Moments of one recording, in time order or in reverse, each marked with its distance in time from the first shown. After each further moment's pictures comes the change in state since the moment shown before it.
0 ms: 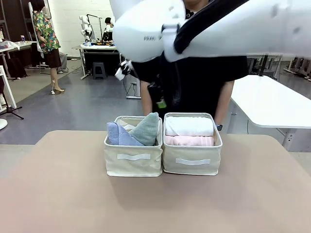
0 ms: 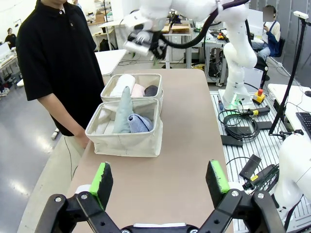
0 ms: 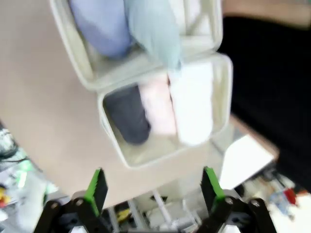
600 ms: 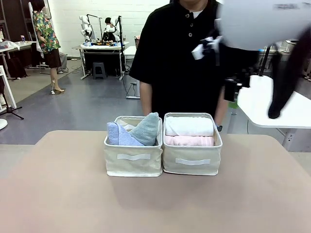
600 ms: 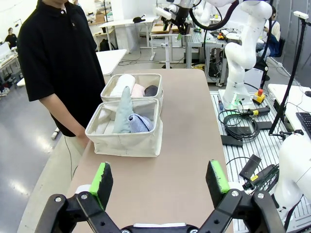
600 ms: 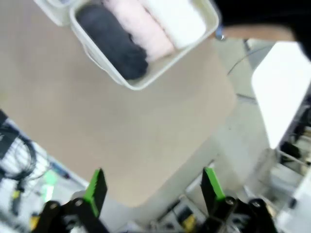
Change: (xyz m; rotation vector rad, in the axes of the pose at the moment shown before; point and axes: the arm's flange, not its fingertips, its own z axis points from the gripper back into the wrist) left arm 0.000 0.000 0.000 0.001 0.000 0.001; right arm -0.239 0.030 -0.015 0.038 -0.130 -0.452
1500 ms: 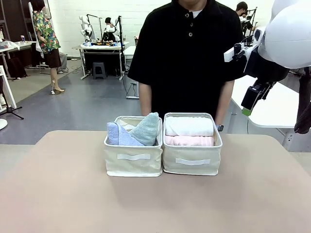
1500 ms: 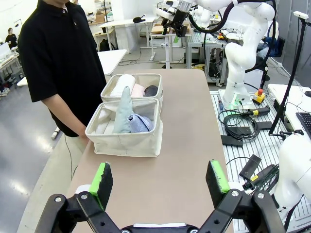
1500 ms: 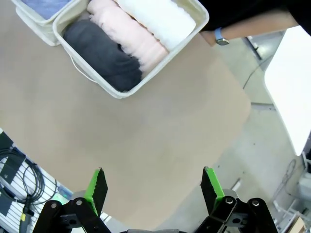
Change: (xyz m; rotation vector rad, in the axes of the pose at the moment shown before) left arm 0.000 0.000 0.000 0.000 0.000 0.000; right arm -0.046 -0.036 -0.045 0.087 -0.134 -0.117
